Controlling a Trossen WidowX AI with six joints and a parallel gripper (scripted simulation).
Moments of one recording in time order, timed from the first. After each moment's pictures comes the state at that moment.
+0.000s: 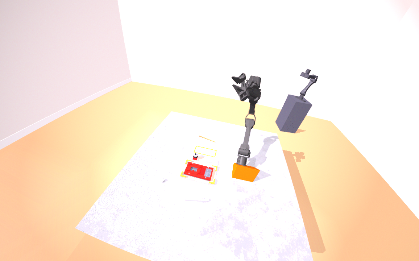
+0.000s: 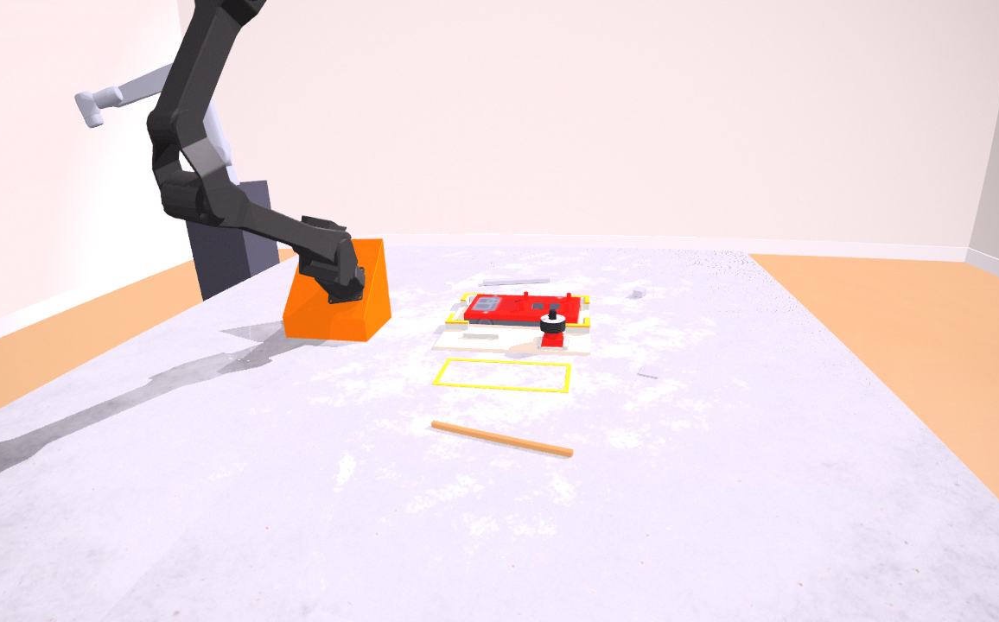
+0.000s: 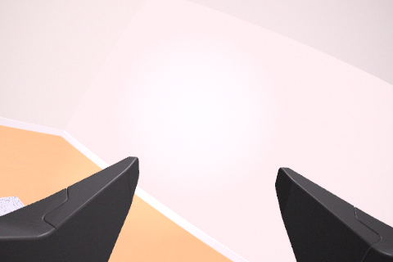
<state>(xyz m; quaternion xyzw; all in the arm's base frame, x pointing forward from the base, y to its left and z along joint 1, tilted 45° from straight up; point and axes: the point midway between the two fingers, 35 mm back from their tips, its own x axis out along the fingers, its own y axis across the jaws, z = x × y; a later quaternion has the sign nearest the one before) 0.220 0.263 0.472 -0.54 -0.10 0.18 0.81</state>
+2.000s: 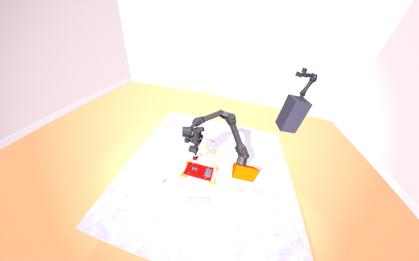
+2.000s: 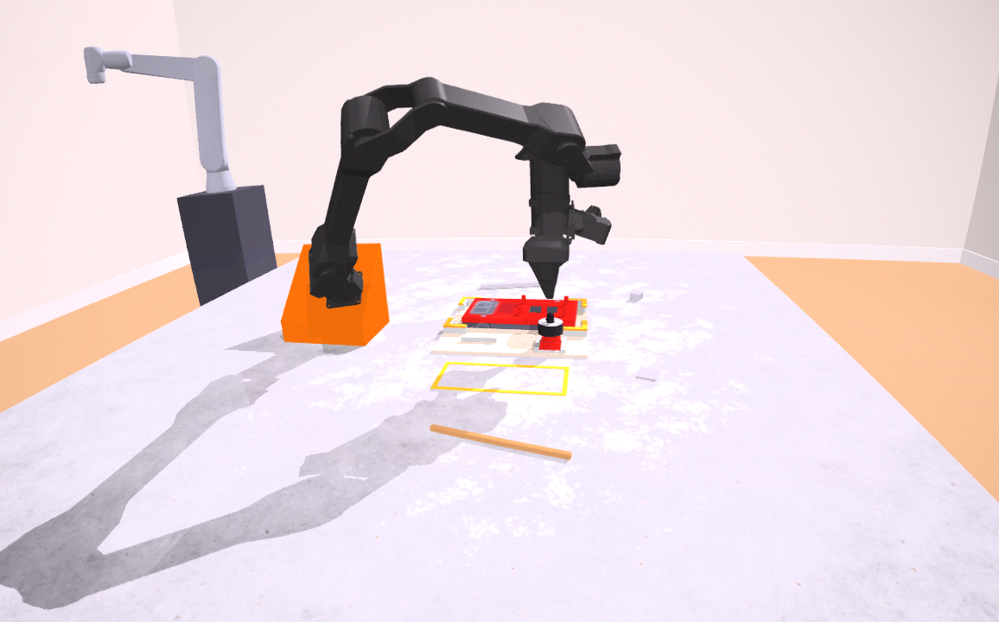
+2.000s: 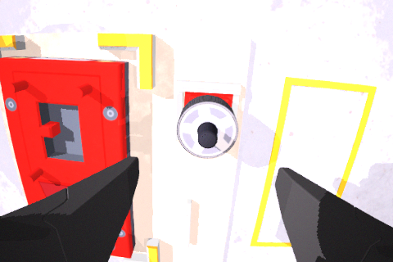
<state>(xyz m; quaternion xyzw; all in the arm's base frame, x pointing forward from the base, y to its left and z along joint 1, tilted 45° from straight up) 0.363 -0.046 0.060 -0.21 0.66 -0.32 0.64</state>
